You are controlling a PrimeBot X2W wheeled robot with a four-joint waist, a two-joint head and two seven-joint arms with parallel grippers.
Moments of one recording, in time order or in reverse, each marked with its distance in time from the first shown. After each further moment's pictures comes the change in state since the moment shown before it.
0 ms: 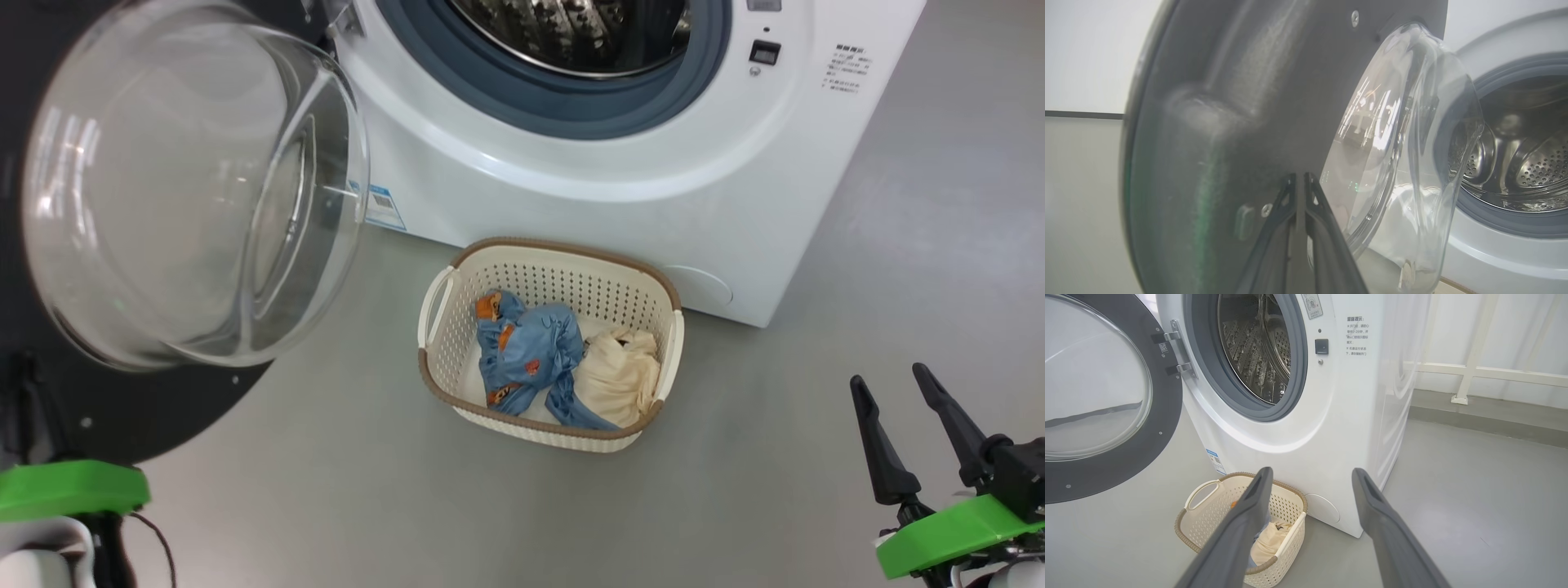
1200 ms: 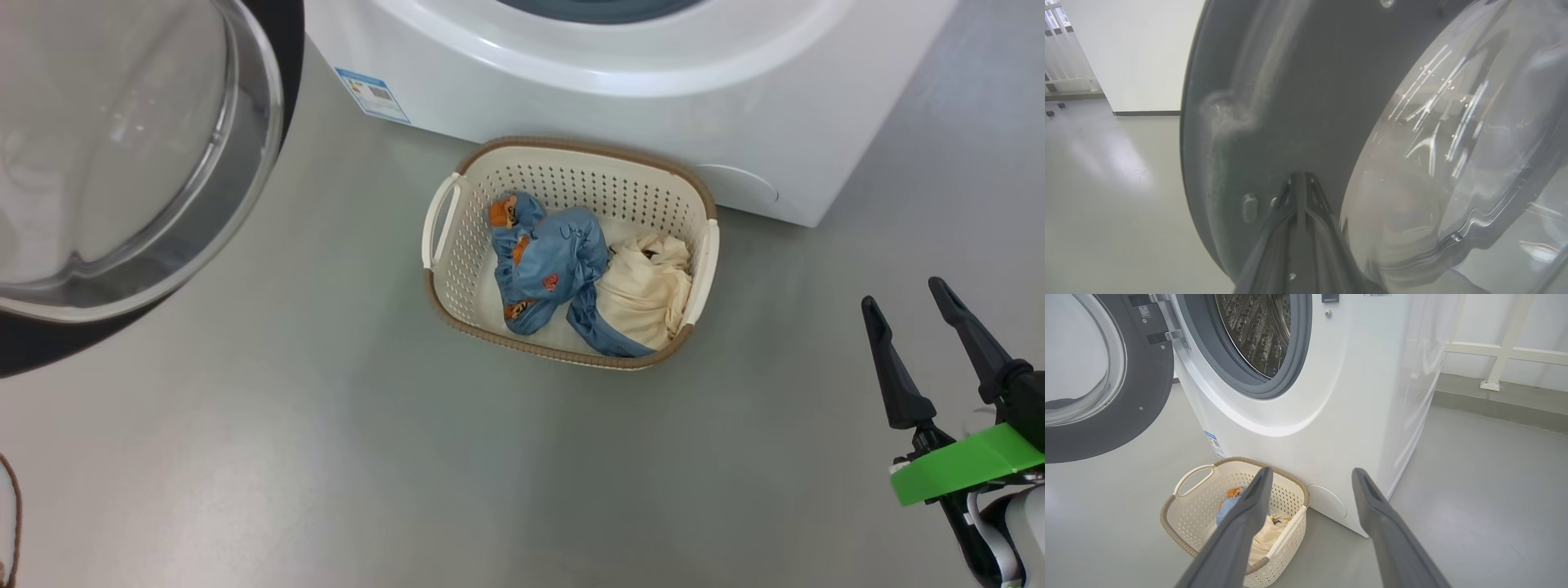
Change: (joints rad) left arm -0.372 0.183 0.272 0.406 0.135 -0.035 0.000; right arm -0.148 -0.077 0.030 -0.009 -0.026 0.000 0.000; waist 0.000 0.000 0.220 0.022
